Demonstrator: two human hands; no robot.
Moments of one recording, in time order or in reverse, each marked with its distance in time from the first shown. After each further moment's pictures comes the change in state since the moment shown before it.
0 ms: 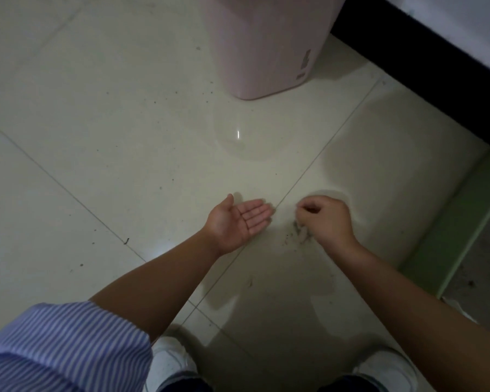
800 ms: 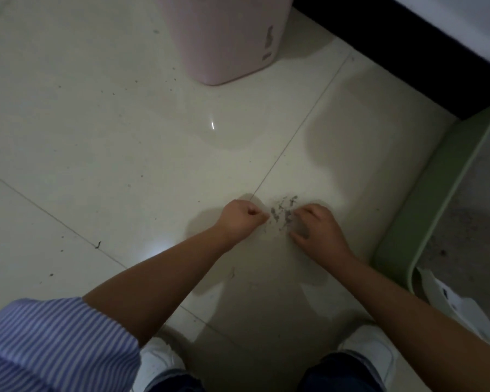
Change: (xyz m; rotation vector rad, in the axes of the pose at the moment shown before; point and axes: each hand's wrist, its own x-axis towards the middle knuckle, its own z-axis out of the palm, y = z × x) left_hand 0.016 -0.035 0.023 1.342 0.126 0.372; right_hand -0.025 0.064 -0.020 -0.651 -0.180 -0.305
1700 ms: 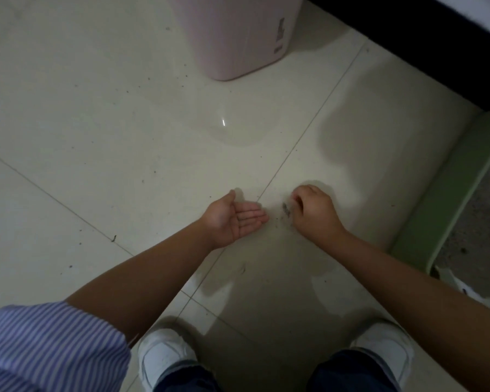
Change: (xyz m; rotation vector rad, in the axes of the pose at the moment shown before) left_hand -0.006 -0.010 -0.028 -0.958 -0.152 -0.487; right_hand 0.032 -0.035 -0.008 0.276 0.094 0.102
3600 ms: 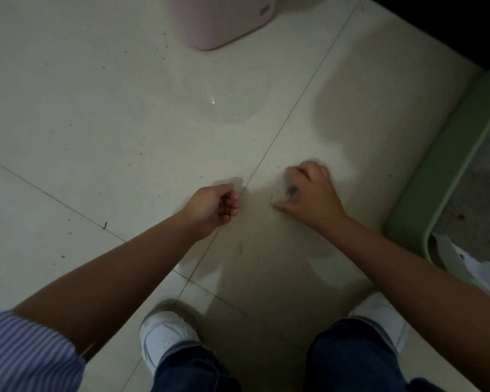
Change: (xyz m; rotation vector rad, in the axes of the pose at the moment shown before) left_hand -0.003 -0.011 -0.019 0.329 0.107 0.146; right_hand -0.014 0.024 0.009 -0.225 -0.092 0.005
